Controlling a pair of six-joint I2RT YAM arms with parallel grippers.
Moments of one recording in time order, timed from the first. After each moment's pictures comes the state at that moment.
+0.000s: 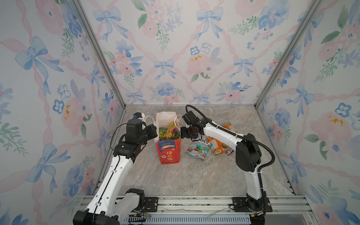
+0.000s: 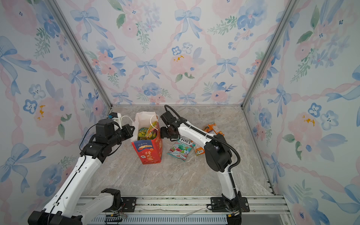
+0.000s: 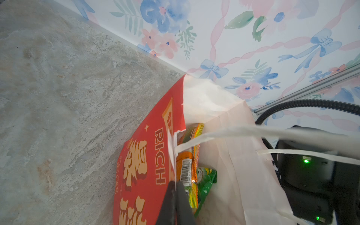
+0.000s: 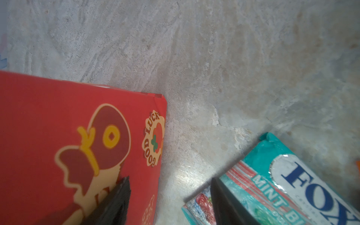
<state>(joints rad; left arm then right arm) -0.15 1.00 0.95 -0.46 0.18 -0.57 0.76 2.09 1.79 -0.75 -0.05 0.62</state>
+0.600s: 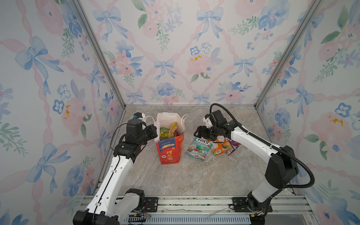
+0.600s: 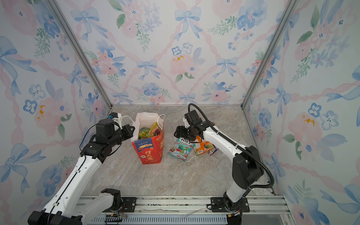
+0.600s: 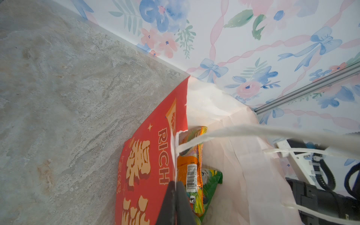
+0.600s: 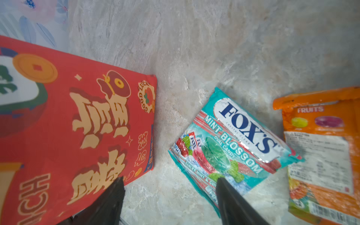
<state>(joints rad) -0.15 1.00 0.95 -0.46 0.18 -0.56 0.56 1.64 1.32 -0.64 -0.30 0.61</state>
